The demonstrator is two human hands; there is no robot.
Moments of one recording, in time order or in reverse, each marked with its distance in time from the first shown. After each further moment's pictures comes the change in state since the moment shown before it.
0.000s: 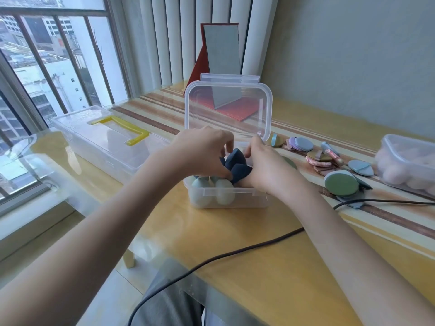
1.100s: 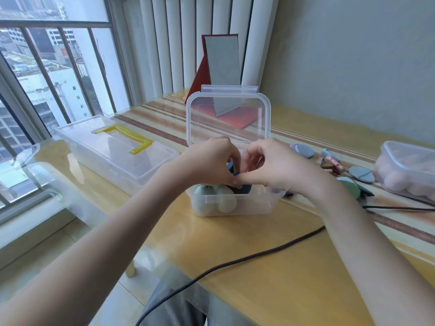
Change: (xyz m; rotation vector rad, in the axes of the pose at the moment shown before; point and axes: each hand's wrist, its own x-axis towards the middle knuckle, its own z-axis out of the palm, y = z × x) left_hand 0.003 0.008 0.003 -0.166 -0.028 0.029; right_hand -0.004 0.001 -0.028 0.305 -0.095 -0.171
